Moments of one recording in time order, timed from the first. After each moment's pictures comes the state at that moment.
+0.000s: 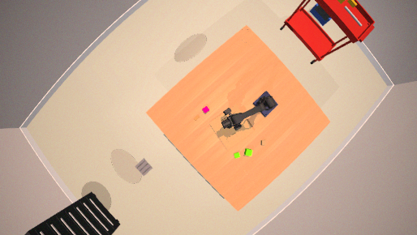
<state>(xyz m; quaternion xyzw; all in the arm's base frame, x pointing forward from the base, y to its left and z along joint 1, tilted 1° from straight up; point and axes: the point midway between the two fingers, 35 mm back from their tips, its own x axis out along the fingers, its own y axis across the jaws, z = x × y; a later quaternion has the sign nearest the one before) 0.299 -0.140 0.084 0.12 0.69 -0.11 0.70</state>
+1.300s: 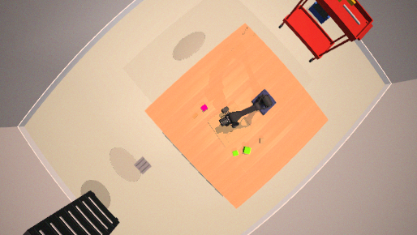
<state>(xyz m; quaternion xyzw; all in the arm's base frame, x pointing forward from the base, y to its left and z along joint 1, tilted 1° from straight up) 0.300 -0.141 0.047 0.12 0.69 -0.11 0.70</state>
